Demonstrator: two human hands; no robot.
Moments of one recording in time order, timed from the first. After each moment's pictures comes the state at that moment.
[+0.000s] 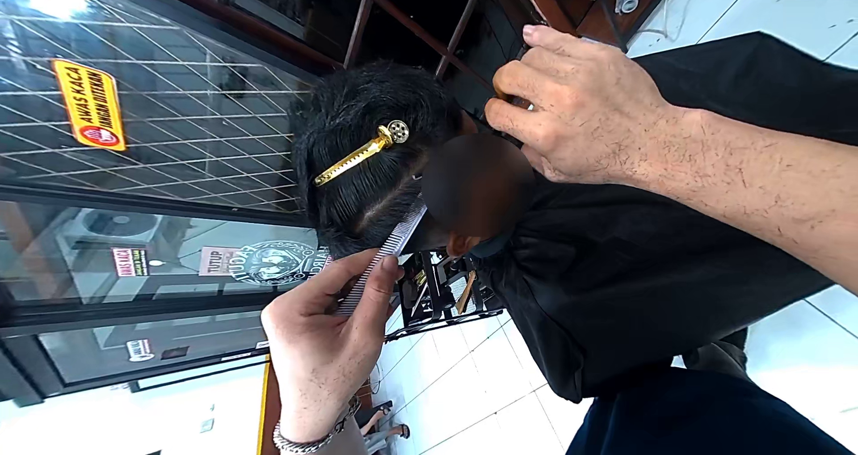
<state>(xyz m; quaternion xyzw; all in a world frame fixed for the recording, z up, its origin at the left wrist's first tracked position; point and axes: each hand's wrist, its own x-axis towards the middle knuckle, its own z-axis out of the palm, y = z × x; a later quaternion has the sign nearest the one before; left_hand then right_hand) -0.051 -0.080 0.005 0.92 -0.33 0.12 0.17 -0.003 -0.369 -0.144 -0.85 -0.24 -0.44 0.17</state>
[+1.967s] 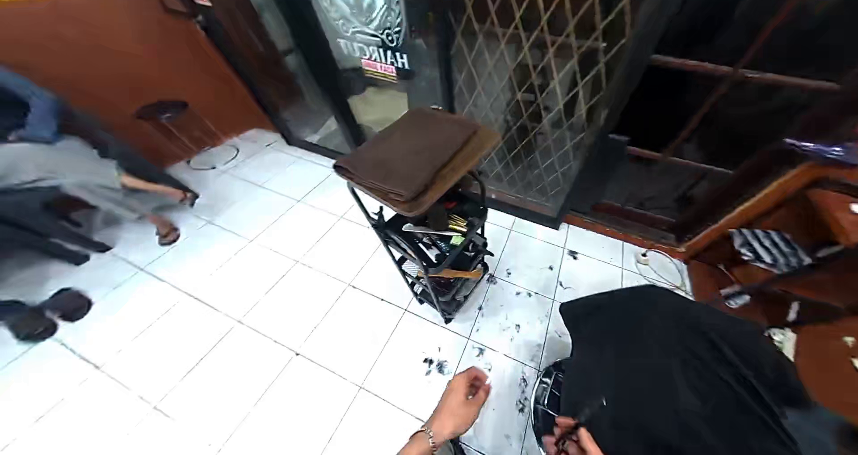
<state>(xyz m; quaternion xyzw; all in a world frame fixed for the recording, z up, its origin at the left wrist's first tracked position) -0.096 0.318 -0.326 0.78 0.15 -0.15 0.59 -0.107 0.067 -0.285 -0.76 -0.06 0.11 0.63</state>
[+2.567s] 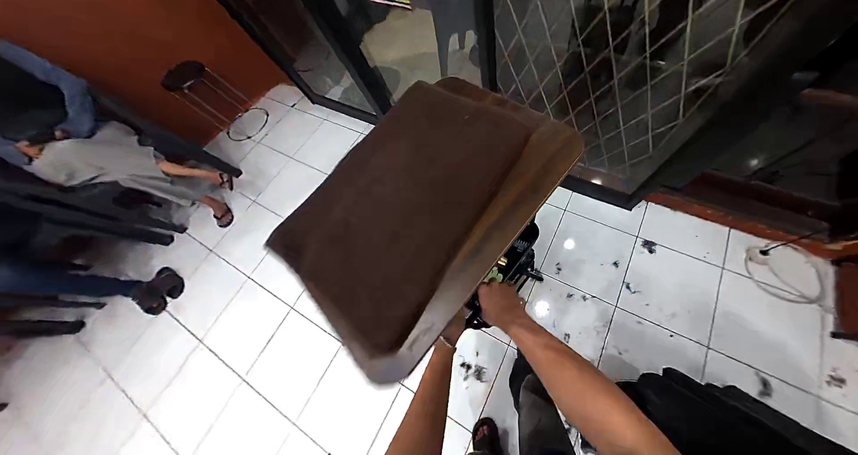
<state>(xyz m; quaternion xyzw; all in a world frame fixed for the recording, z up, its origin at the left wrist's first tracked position) 0.208 0.535 -0.402 0.78 0.51 -0.08 0.36 0.309 0.459 -0.393 -0.83 -0.37 0.41 0.08</state>
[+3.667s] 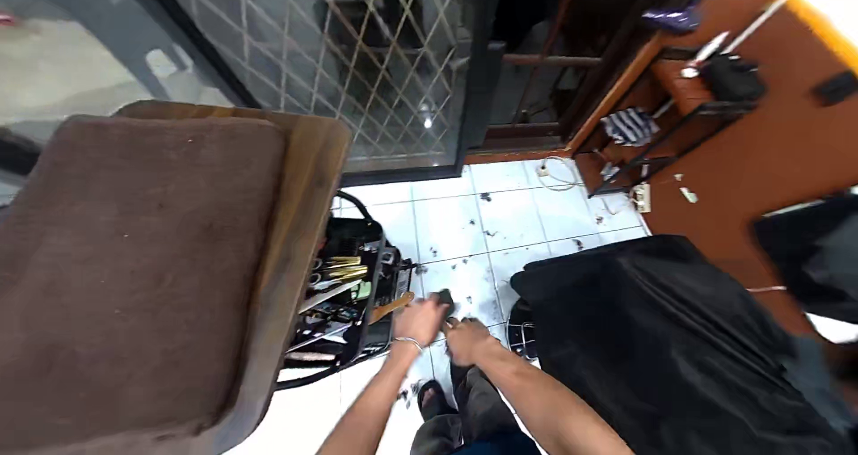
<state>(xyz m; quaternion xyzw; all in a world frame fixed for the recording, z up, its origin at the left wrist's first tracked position) 0.240 0.405 -0.380 0.93 0.02 -0.34 0.17 0.204 0.277 -0.373 -0.88 -0.13 0.44 0.12</state>
